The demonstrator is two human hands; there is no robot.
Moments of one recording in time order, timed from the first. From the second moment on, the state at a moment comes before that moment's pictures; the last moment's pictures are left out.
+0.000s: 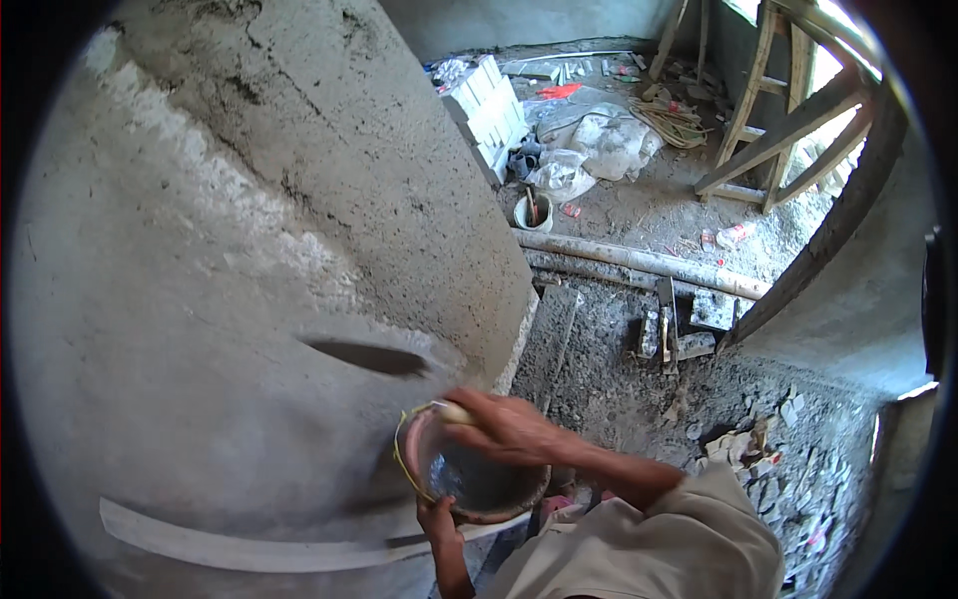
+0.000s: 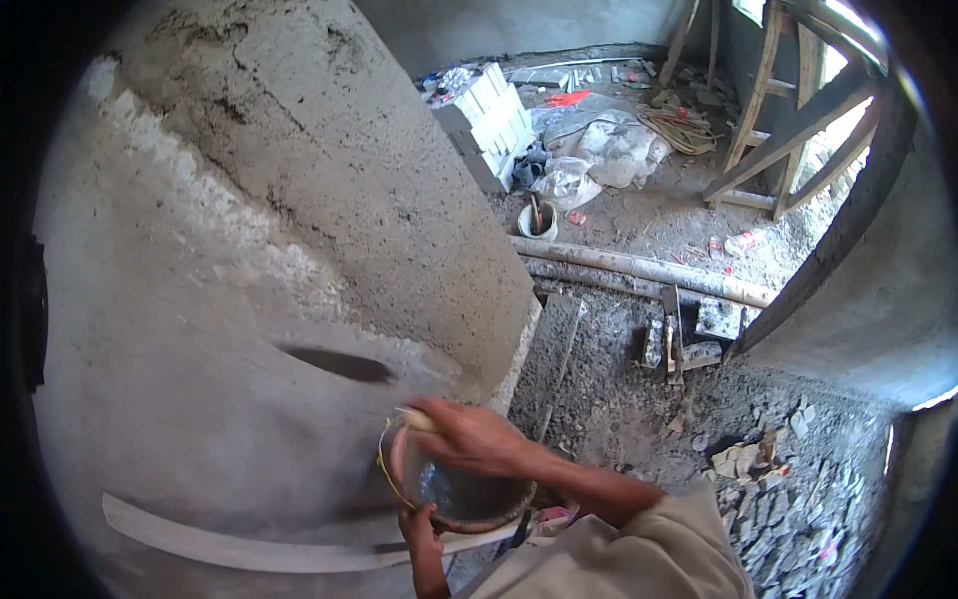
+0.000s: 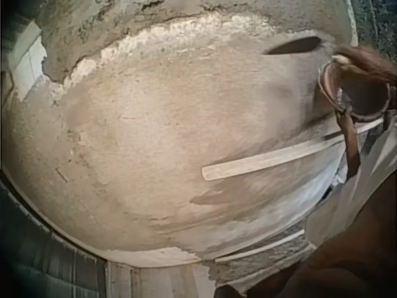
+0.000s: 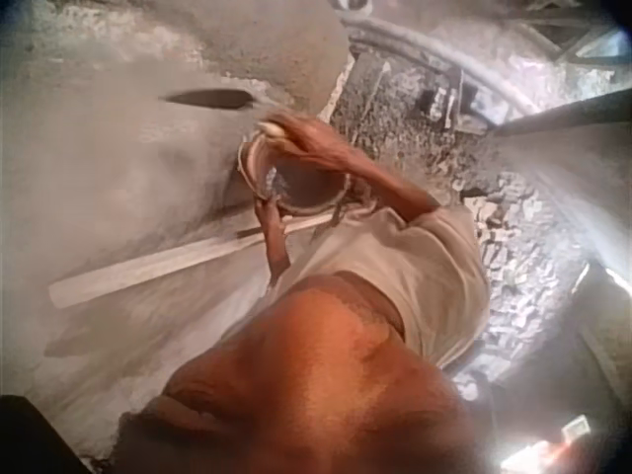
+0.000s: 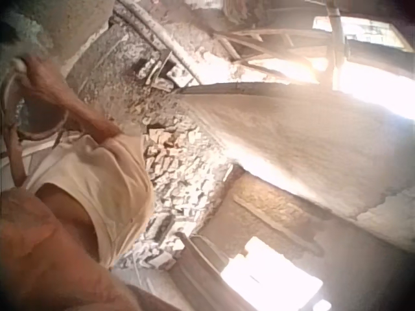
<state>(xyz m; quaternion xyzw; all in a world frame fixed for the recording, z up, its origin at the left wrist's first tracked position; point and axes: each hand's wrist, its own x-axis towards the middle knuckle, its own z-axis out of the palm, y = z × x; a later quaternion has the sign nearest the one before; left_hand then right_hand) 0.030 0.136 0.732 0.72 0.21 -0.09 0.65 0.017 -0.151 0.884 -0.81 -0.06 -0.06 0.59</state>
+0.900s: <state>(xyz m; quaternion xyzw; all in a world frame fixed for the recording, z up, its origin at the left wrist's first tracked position) 0.042 0.100 0.719 0.68 0.16 -0.23 0.68 -0.077 -0.188 0.864 -0.43 0.17 -0.32 0.82</state>
